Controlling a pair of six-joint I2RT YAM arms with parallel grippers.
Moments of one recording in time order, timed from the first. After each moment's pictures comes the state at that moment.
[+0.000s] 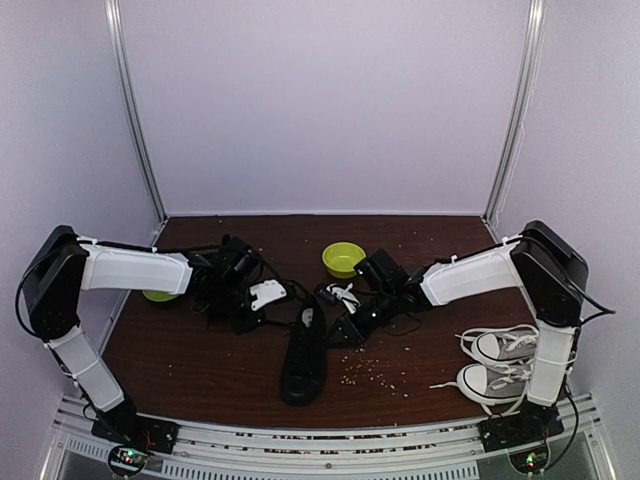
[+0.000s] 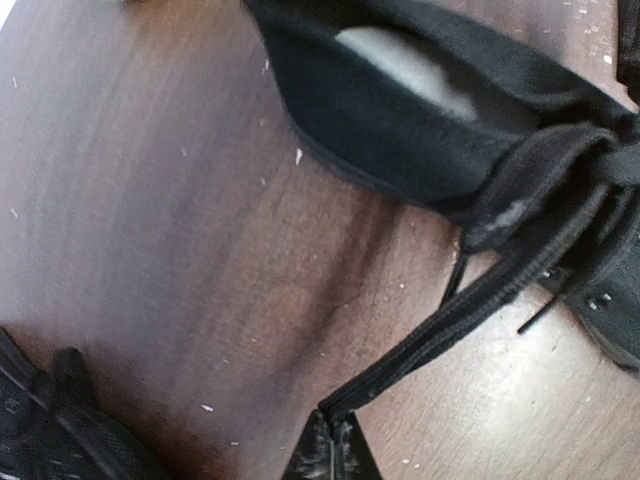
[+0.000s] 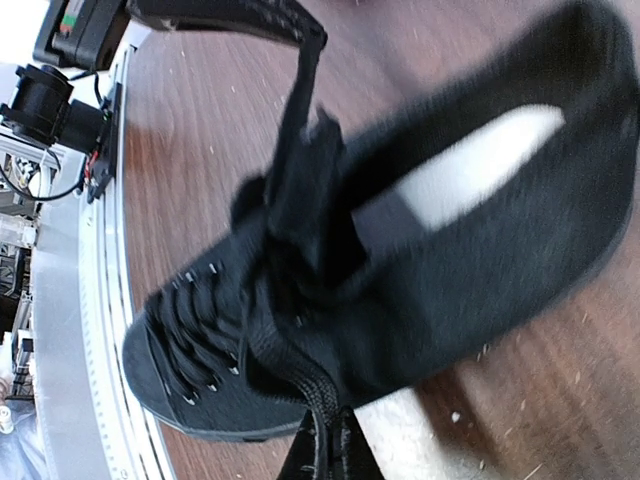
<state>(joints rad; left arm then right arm) -0.72 1.67 1.00 -0.42 0.05 0.50 0.82 1.92 1.11 -0.10 -0.64 0.13</state>
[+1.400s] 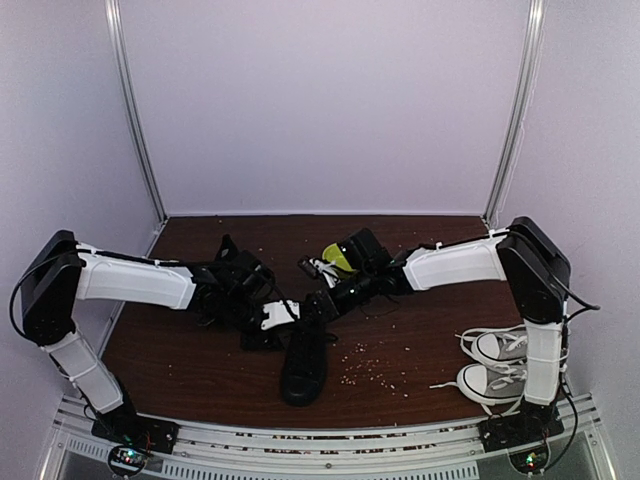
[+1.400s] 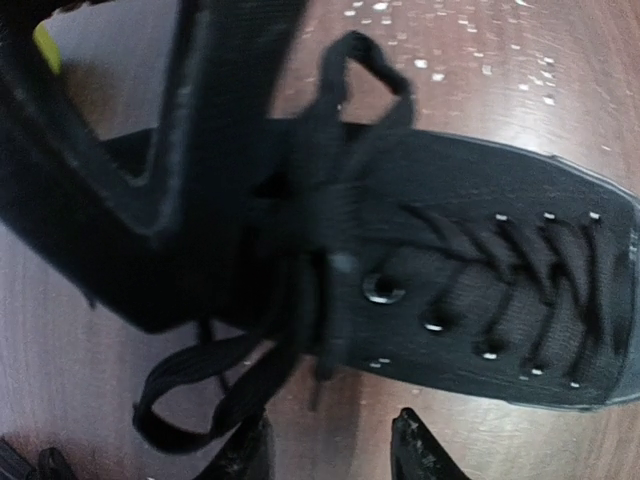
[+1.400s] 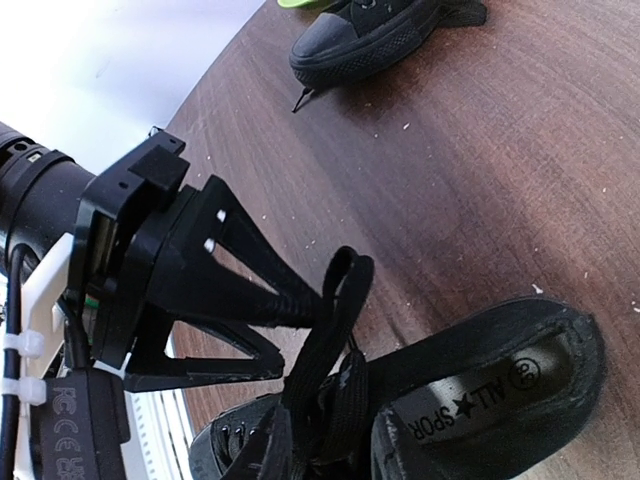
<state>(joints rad) -0.84 1.65 0.94 -0.37 0.17 0.62 0.82 2.02 1.34 -0.08 -0.67 0.30</state>
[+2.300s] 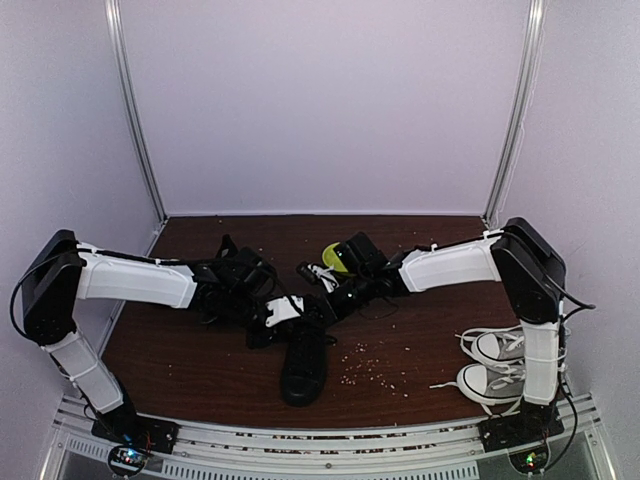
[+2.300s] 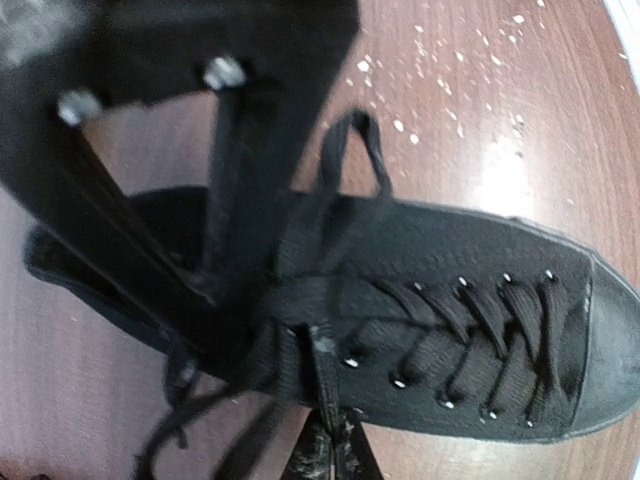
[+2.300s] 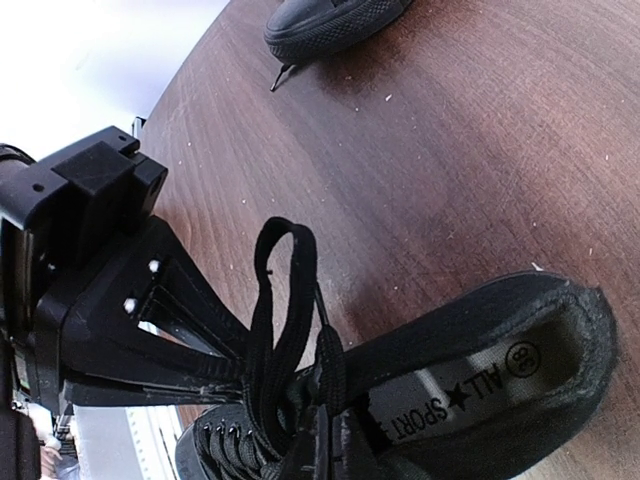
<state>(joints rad) -0.85 1.65 0.96 -0.32 0.26 0.57 0.83 2.05 1.36 -0.12 -0.64 0.30</state>
